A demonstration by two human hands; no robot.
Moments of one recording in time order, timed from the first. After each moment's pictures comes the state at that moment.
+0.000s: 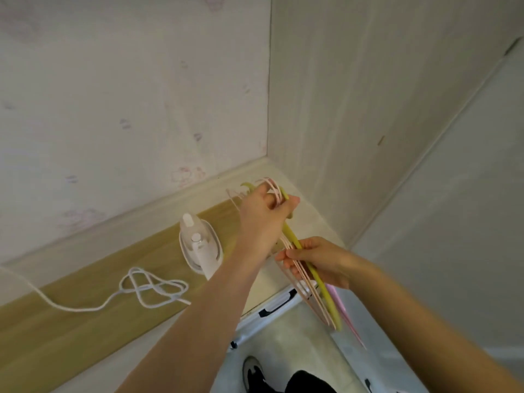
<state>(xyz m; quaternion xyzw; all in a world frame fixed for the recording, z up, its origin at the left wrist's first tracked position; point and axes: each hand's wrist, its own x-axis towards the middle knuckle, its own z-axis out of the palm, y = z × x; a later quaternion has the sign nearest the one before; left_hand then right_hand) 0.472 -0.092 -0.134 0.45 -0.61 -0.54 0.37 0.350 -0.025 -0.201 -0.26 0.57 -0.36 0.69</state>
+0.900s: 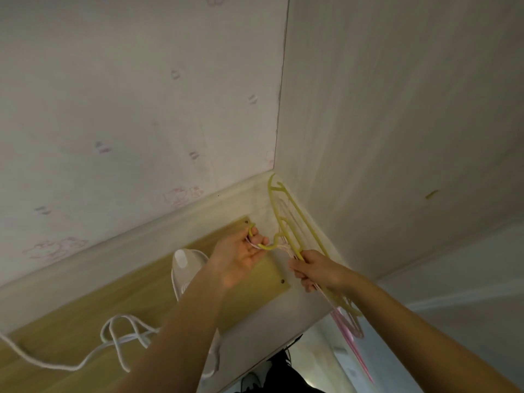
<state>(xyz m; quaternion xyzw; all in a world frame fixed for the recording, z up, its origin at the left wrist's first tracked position) 0.482 -0.227 -0.230 0.43 -0.15 -0.85 0.26 0.303 -0.138 -0.268 -0.35 0.66 -0.24 0.63</state>
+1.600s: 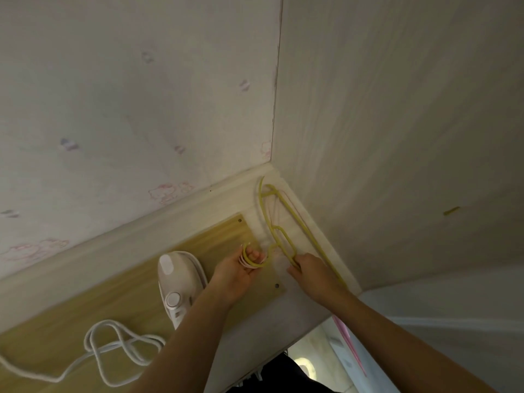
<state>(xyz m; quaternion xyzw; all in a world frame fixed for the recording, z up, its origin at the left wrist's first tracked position) 0.457 -0.225 -0.297 0.50 -0.03 -0.82 0.28 0.291 -0.149 -0.330 -0.54 0.78 -0.07 0.32</state>
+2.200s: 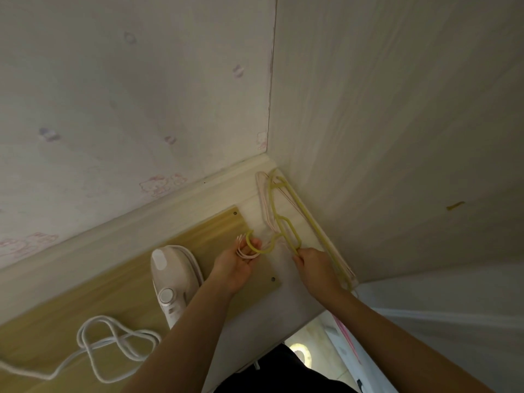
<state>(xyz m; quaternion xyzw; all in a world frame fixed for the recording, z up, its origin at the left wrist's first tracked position) 0.449 -0.233 -0.318 0.51 0.02 -0.80 0.31 0.286 -0.140 -0.346 -0.50 0.81 -0.13 0.26</state>
